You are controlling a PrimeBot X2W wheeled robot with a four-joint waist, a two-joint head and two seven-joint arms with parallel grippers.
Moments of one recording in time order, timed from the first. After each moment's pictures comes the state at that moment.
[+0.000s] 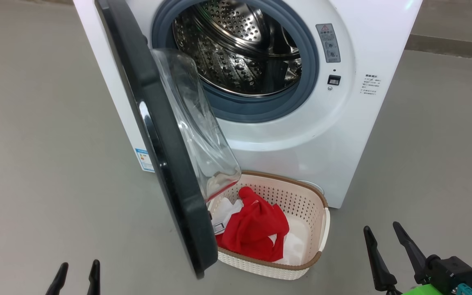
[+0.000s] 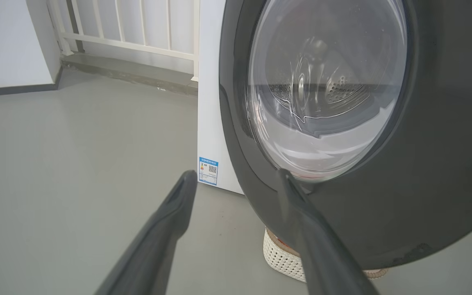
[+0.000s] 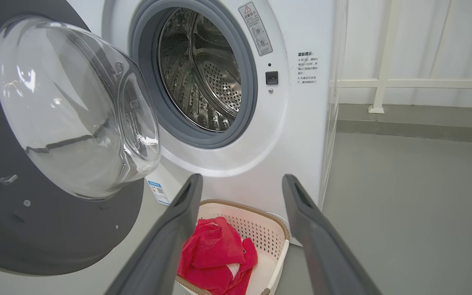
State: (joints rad) left arm 0.09 0.16 0.05 0.24 -0.37 -0.12 -0.25; right arm 0.10 -0.04 0.01 0.20 0.28 0.12 -0.26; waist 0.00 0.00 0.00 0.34
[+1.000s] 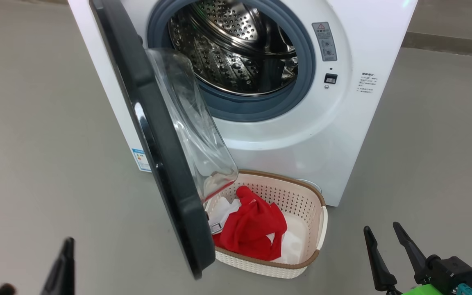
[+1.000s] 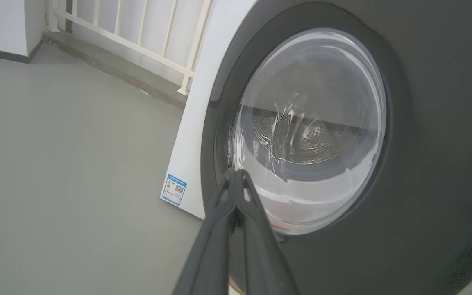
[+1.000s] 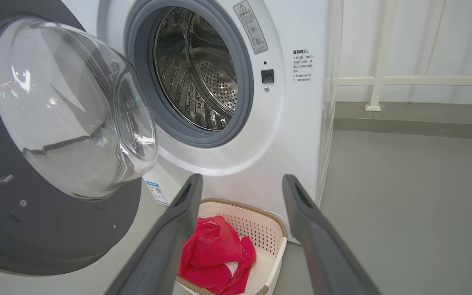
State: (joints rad) left arm 0.04 0.21 0.01 0.20 -0.67 -0.13 -0.25; right arm 0.10 -0.04 0.01 0.20 0.29 0.12 -0.26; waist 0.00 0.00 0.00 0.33
